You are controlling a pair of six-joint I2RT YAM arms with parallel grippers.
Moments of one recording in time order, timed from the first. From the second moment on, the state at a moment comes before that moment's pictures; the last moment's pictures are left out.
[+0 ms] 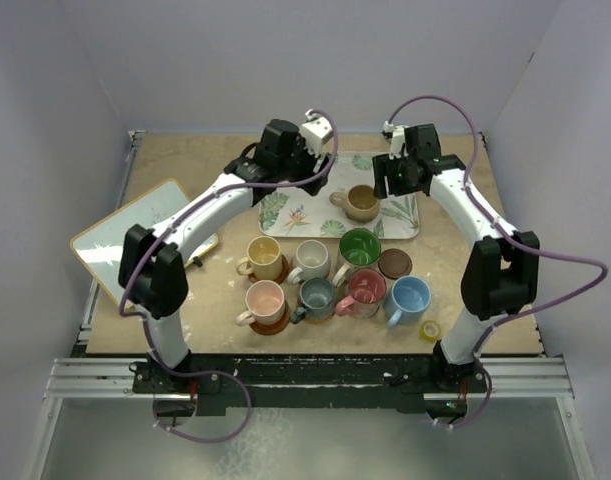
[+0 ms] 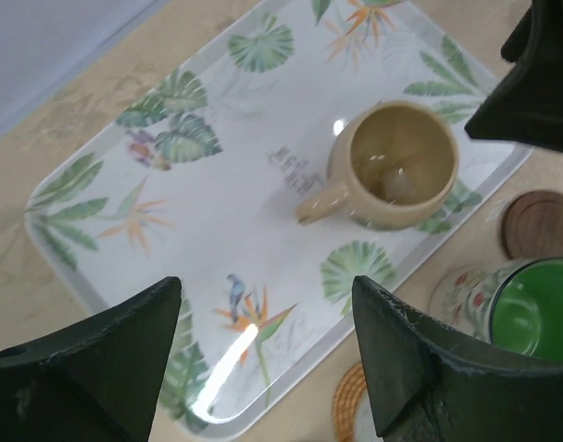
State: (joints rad) left arm -0.60 1.88 1.71 -0.34 0.13 0.09; right arm 0.18 1.71 1.47 -0.61 -0.12 -0.04
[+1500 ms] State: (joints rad) left arm -0.49 1.32 1.06 -0.15 -0.02 0.27; right arm 0.25 2.06 1.72 -0.78 0.03 -0.04
